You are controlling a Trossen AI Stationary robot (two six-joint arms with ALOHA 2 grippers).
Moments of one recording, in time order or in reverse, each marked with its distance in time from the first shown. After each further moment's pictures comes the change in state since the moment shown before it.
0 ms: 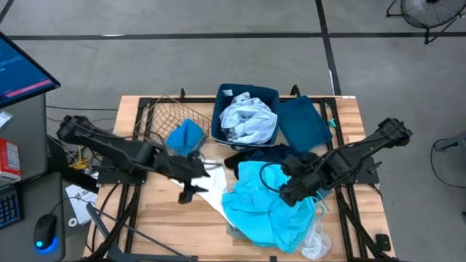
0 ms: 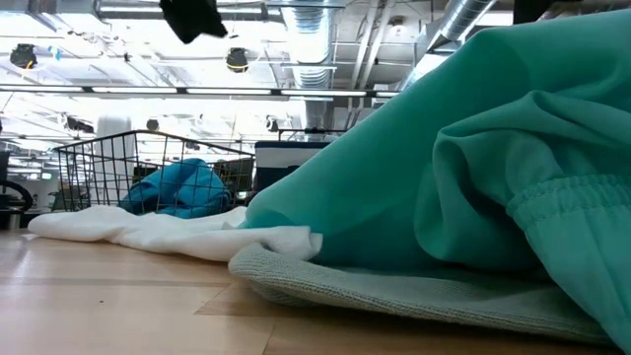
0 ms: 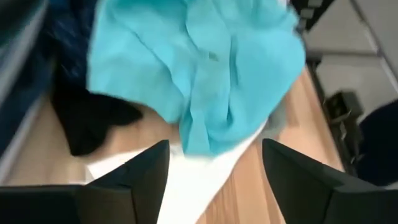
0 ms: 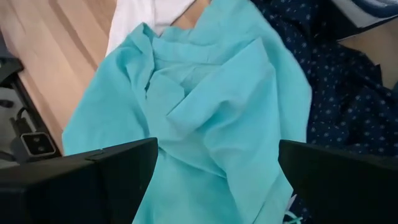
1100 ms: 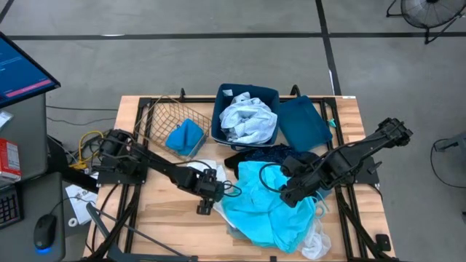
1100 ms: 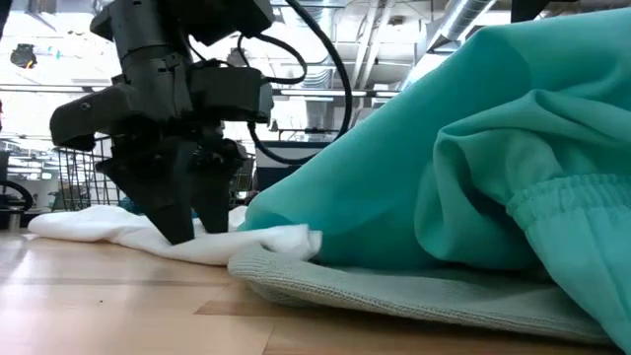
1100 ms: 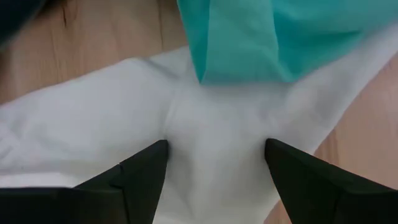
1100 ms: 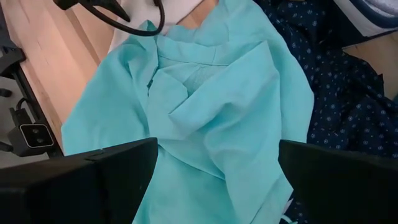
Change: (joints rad) left arm -0.006 0.577 0.005 0.099 0.010 0.075; right arm 0.000 -0.001 0.000 0.011 -0.006 -0.065
